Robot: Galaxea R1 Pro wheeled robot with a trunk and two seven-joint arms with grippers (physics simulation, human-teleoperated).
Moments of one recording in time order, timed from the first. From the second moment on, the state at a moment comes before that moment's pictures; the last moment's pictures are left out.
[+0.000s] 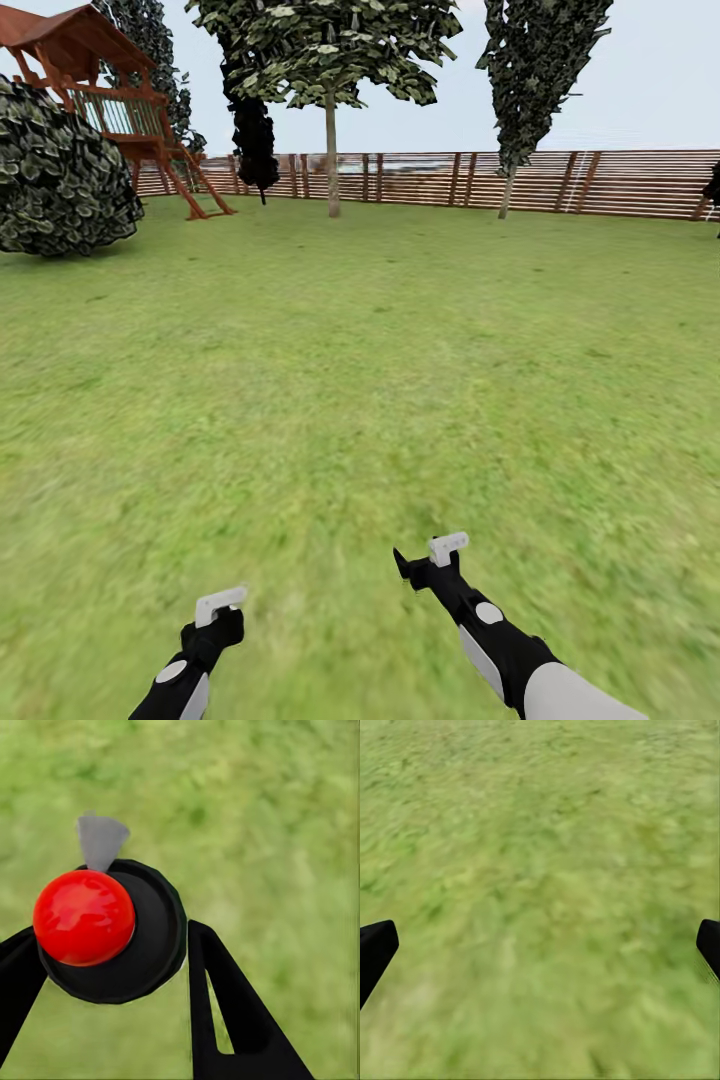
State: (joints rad) left arm -0.42 -0.05 0.36 -0.49 -0.11 -0.12 -0.05; right arm -0.61 0.03 0.35 -0.32 -0.23 -0.37 0.17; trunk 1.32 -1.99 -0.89
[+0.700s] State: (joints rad) left arm -0.42 -0.05 0.37 -0.49 -0.11 -0.12 -0.05; right arm -0.61 0.03 0.35 -0.32 -0.23 -0.36 0.17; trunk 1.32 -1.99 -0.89
